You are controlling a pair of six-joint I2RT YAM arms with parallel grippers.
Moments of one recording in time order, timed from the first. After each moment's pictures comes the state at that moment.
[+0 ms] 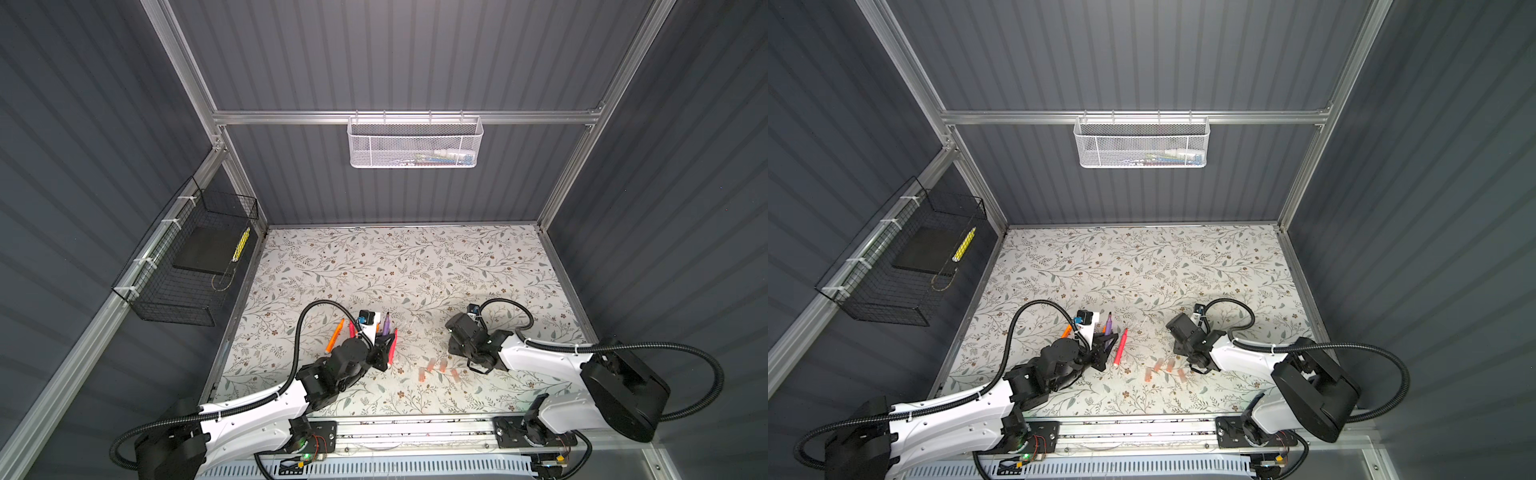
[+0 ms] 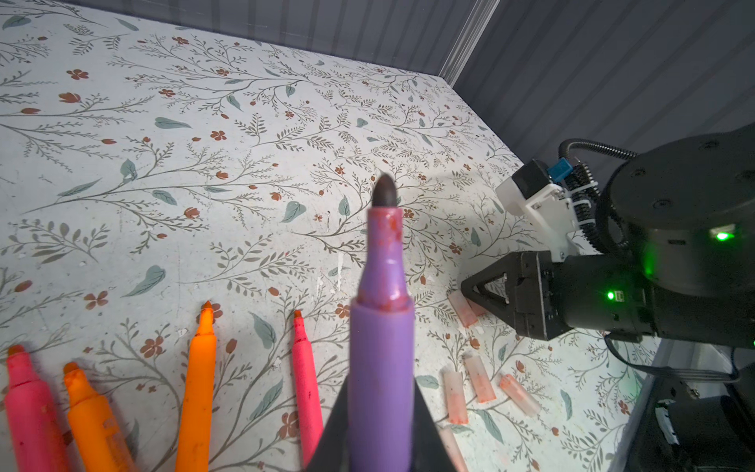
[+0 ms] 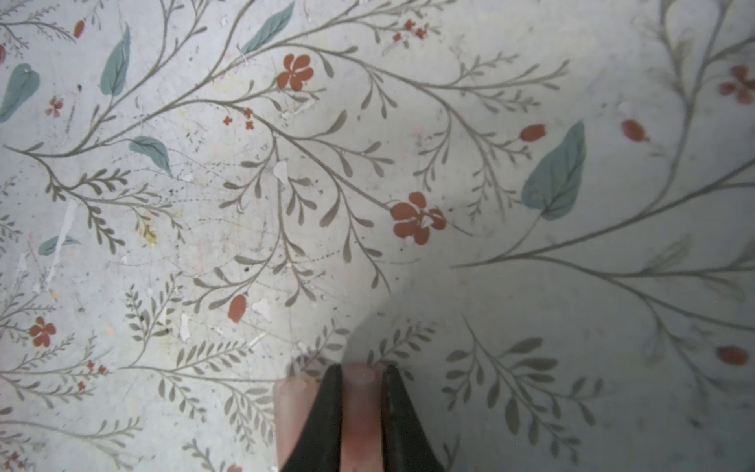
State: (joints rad) left arm -1.02 0.94 0.31 0.25 -0.23 -0.51; right arm 0.77 1.37 0.53 -0.25 0.34 0.89
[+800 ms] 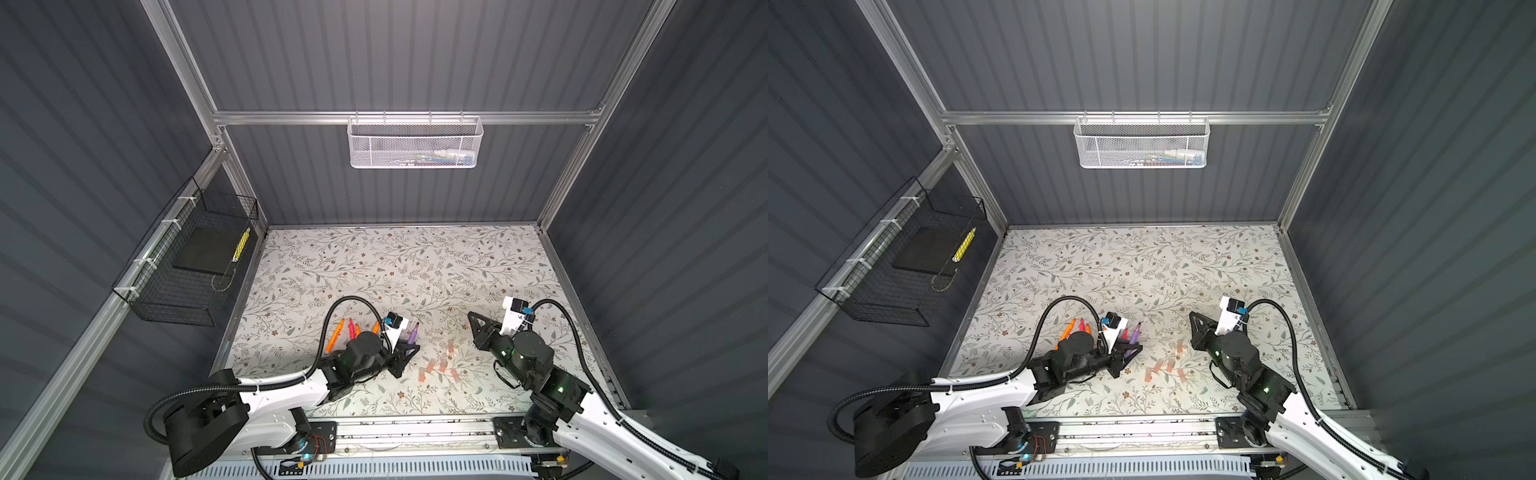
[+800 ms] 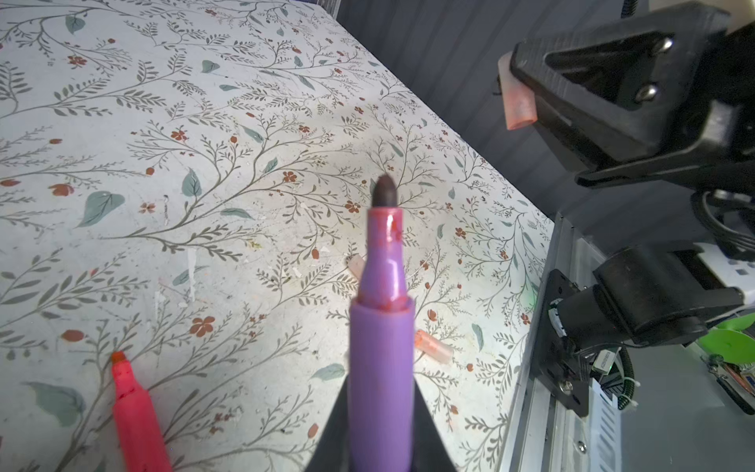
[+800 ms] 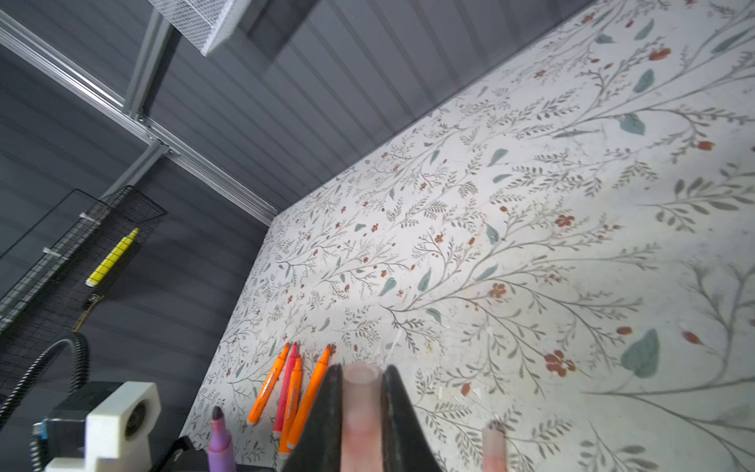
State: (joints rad) left arm -1.02 1.20 0.38 0.46 0.12 -0.43; right arm 0.77 0.53 0.31 0.02 0.29 0.80
